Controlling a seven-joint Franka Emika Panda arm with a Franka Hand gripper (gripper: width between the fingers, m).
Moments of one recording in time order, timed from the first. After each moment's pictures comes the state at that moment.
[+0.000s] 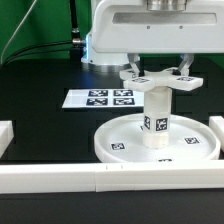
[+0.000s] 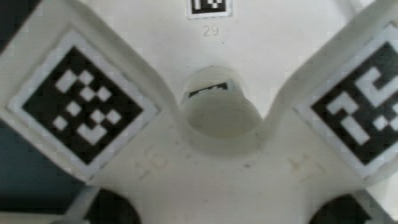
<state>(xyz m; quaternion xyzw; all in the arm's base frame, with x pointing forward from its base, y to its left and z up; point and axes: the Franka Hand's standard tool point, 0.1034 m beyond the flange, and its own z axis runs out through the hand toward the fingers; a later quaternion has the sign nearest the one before) 0.562 0.040 0.107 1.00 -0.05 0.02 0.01</state>
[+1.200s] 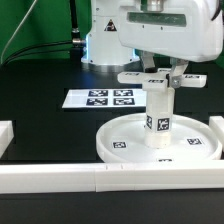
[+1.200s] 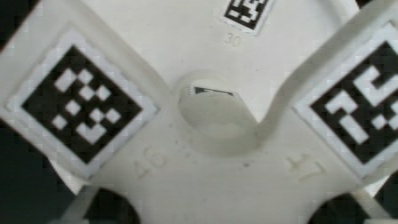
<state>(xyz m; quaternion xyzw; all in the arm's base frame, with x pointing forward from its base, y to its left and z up) 0.562 0.042 0.106 0.81 -0.58 0.02 -0.03</state>
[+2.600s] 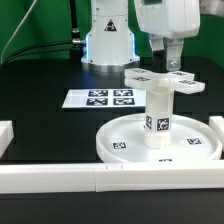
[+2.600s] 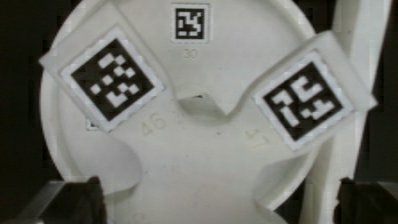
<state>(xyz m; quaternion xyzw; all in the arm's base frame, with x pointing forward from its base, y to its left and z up) 0.566 0.045 0.133 0.74 -0.67 0.01 -0.07</state>
